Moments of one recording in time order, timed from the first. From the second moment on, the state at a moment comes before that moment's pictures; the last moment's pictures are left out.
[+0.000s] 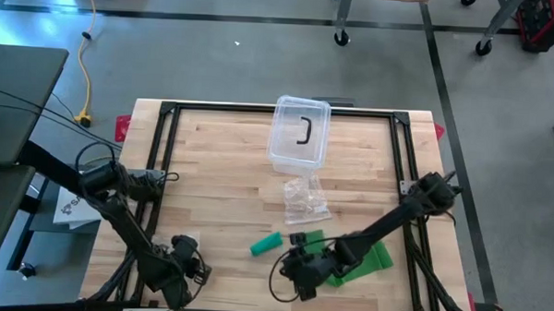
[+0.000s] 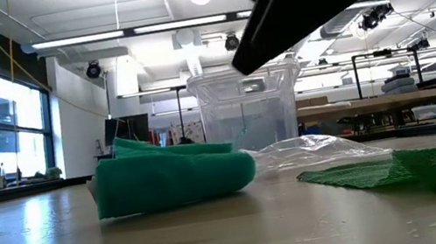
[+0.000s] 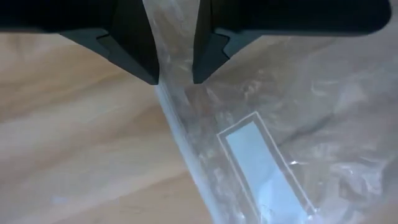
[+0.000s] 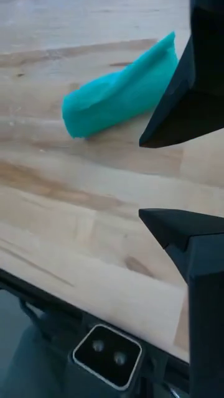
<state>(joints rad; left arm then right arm) -1.01 1.82 1.05 -0.85 -0.22 -2.22 0.60 1.95 1.30 -0.20 0.32 0.22</state>
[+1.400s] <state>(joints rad) -0.79 1.82 1.20 -0.09 -0.58 -1.17 0.57 2.01 1.30 0.20 0.30 -0.55</state>
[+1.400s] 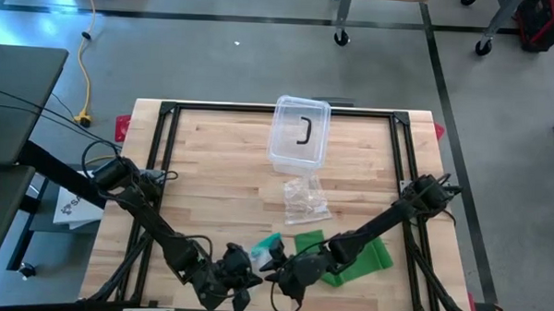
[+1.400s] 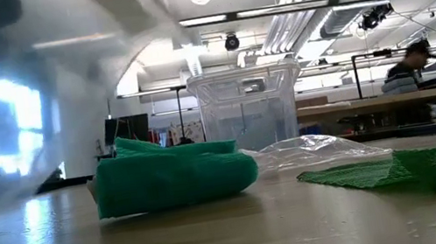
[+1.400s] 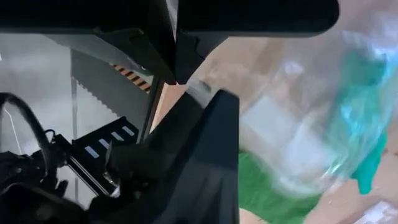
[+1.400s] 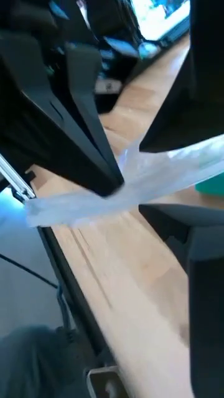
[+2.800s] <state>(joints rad) -1.00 1.81 1.21 -0.04 -1.05 -0.29 0.54 1.85 1.30 0.10 0.12 0.54</state>
